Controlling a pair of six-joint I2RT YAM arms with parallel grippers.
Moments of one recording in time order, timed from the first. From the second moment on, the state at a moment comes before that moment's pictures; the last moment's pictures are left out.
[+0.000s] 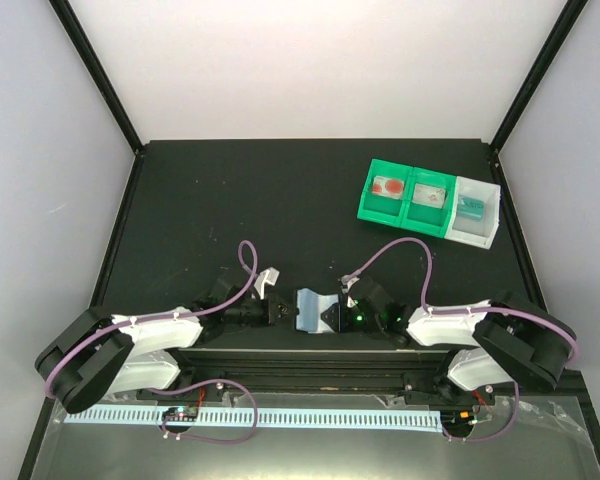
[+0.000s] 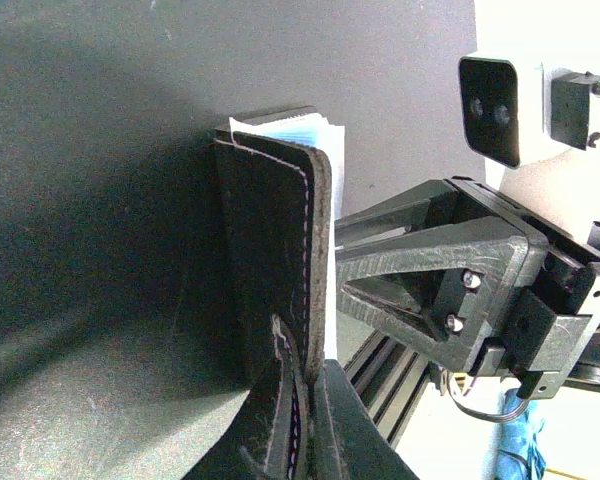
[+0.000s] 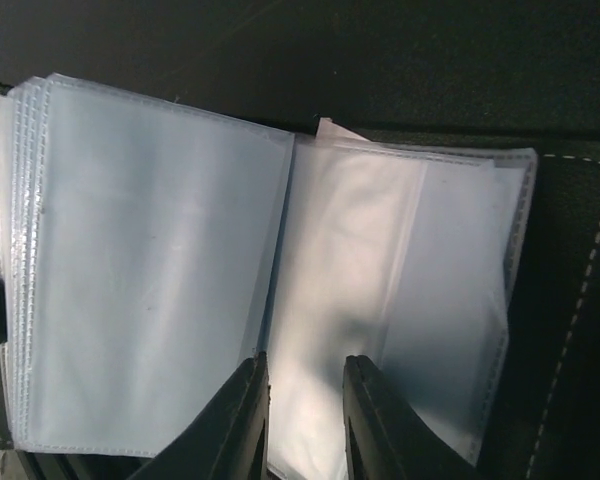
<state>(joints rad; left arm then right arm) -0.71 1.20 0.24 0.36 0.54 -0.94 0.93 1.38 0.33 0.29 -0.18 0.86</state>
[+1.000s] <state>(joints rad) -0.75 1.16 0.23 0.33 0.51 -0.98 0.98 1.40 0.52 0.07 -0.21 0.86</state>
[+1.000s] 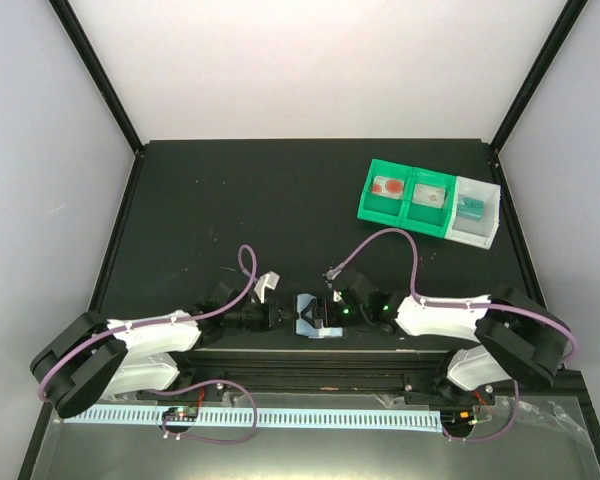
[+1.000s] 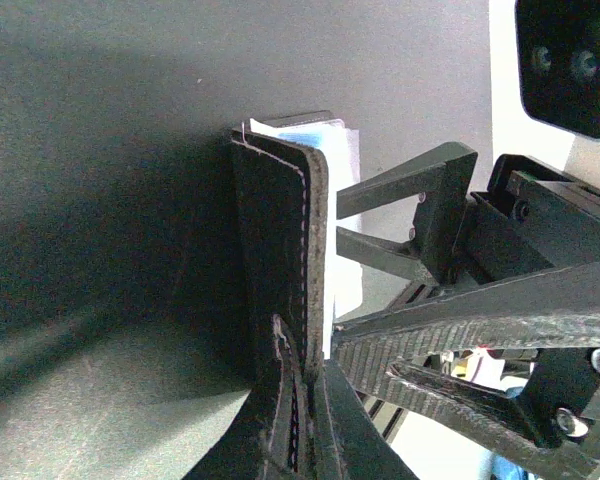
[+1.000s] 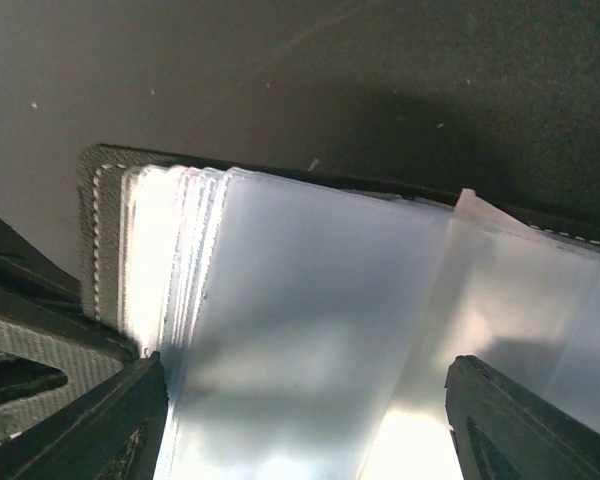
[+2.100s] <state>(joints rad) -0.76 1.14 0.22 0.30 0.50 -0.98 0.98 1.22 0.53 -0.19 -0.03 0.80</state>
